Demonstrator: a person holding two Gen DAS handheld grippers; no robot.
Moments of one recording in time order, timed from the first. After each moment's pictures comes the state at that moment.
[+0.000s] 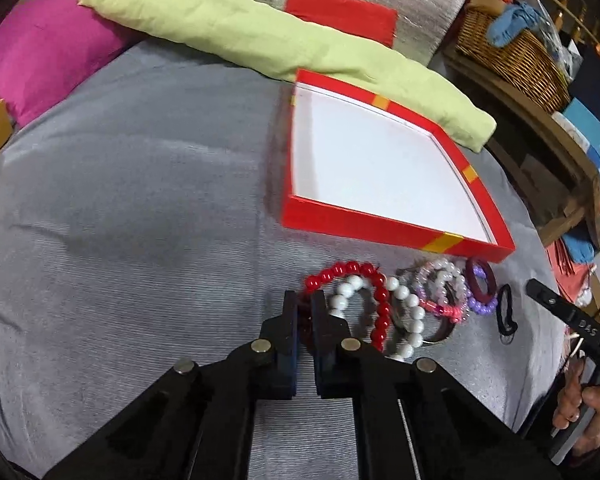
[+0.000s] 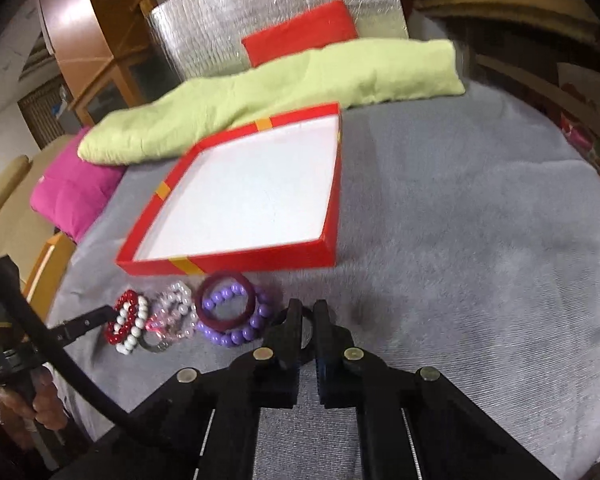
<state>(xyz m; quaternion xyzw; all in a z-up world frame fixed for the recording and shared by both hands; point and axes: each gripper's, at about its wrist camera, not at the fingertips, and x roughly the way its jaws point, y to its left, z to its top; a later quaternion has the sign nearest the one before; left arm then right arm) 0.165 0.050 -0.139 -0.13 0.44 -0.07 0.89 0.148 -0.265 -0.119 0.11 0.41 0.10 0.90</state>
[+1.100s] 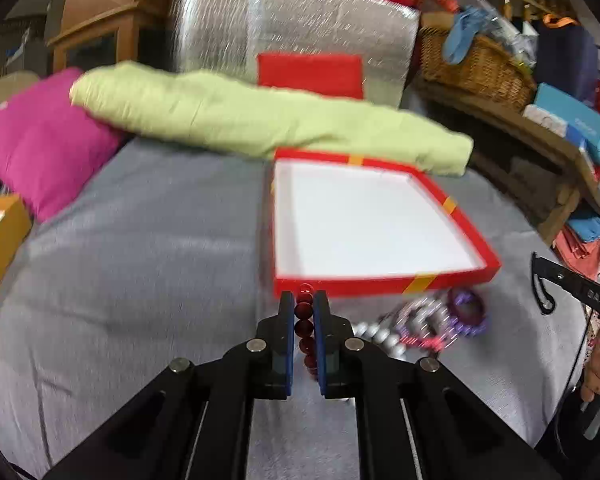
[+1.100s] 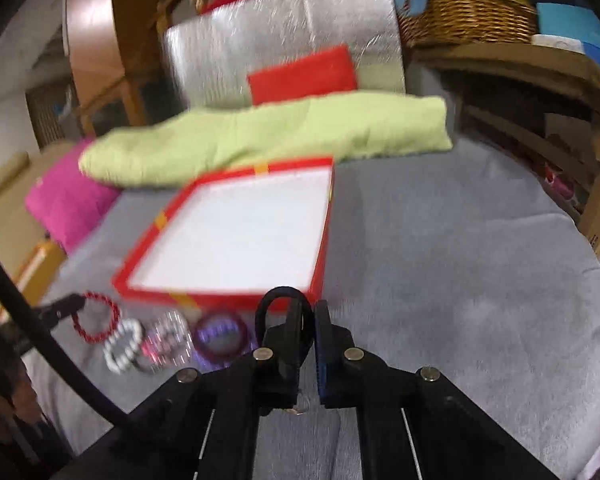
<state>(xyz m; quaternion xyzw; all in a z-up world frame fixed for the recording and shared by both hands) 0.142 0.032 -0.092 -0.04 0.32 -0.07 0.94 0.136 -0.268 -0.093 0.07 0.34 0.08 0.93</state>
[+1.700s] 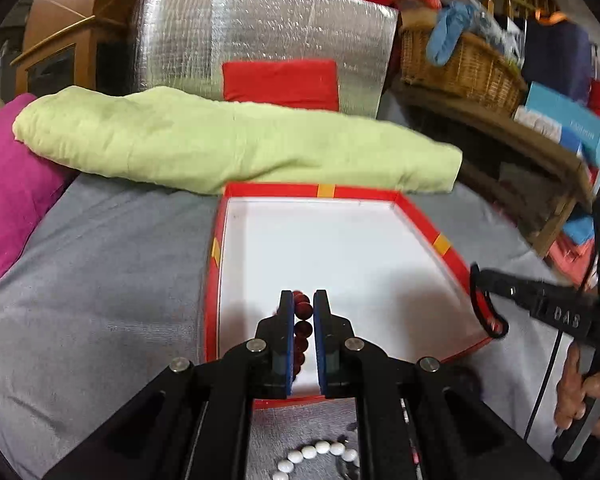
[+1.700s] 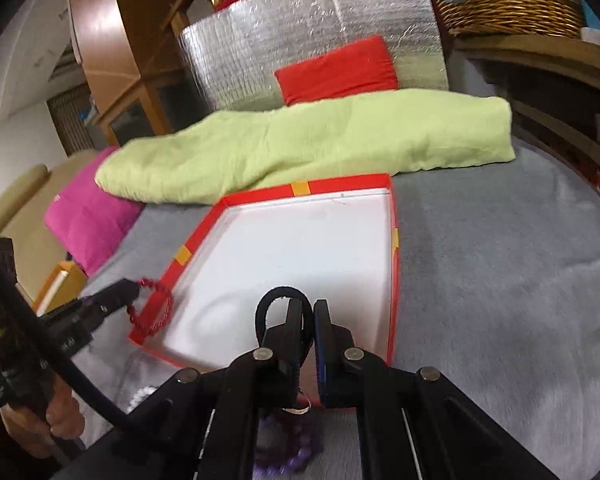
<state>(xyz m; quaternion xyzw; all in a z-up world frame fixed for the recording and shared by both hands) 0.238 -0.008 -0.092 -0.03 0.32 -0.11 0.94 0.232 -0.228 -0.093 0.08 0.36 0.14 0.92</state>
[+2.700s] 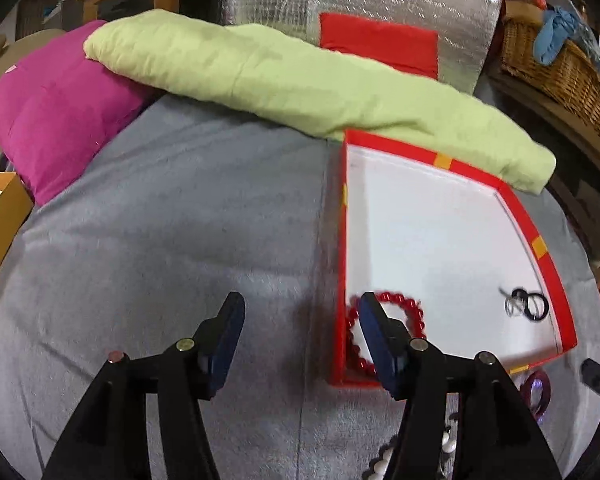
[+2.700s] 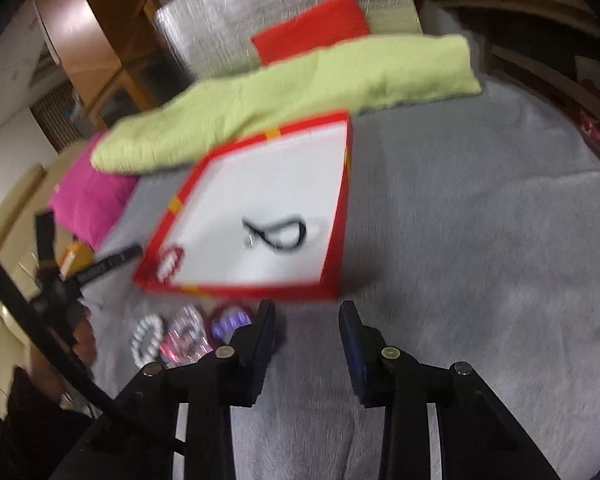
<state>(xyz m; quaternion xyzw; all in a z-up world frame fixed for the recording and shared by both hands) 0.251 0.052 -0.123 -0.08 0.41 0.03 0.91 0.179 -0.271 -0.113 0.12 0.45 0.14 0.88</state>
